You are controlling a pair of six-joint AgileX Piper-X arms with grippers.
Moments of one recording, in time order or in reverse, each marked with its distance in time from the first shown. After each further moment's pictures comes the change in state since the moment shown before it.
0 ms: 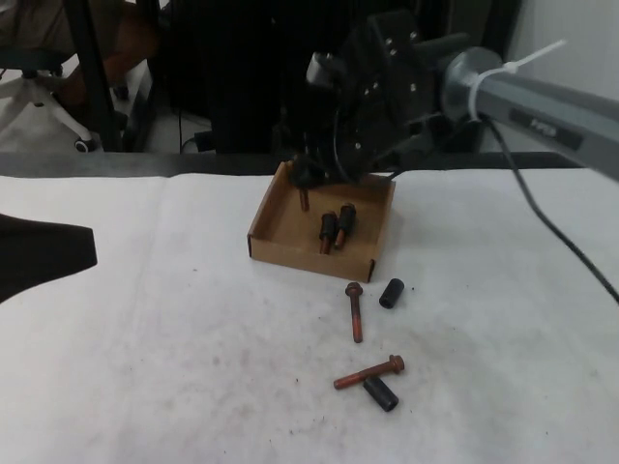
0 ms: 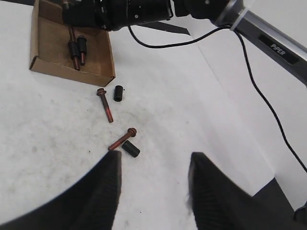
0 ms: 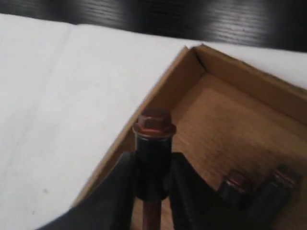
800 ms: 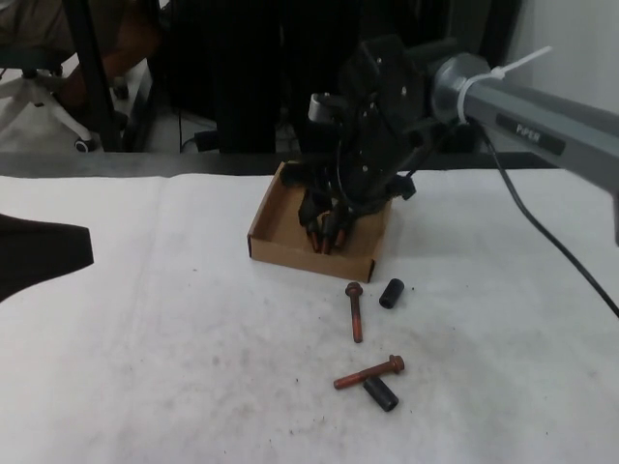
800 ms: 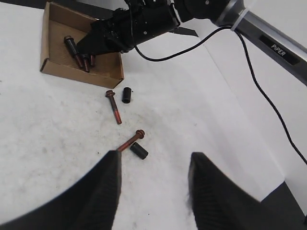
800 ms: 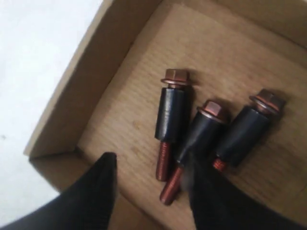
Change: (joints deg) left arm 0.0 0.0 0.0 0.0 -1.9 0.6; right arm 0.0 1.0 -4.0 15.8 1.5 -4.2
